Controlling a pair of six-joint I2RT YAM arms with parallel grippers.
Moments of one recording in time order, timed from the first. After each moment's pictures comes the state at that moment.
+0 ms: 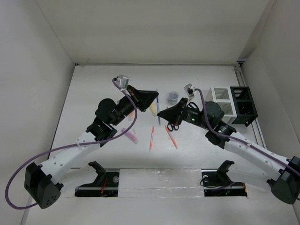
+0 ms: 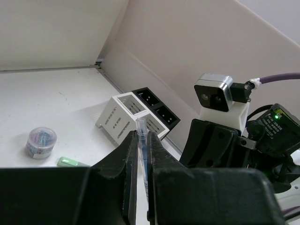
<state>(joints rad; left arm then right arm) -0.71 0.99 0.81 0.38 0.15 -0.61 0.76 1.01 0.74 0.33 -0.35 0.62</state>
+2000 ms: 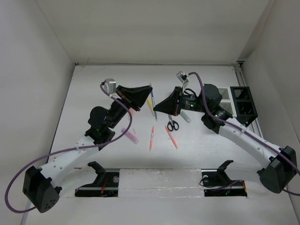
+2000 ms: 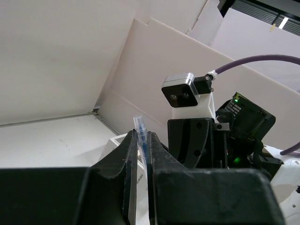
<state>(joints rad) -0.69 0.94 0.70 0.67 0.12 -0.59 0.64 1.19 0.97 0.31 -0.71 0.70</state>
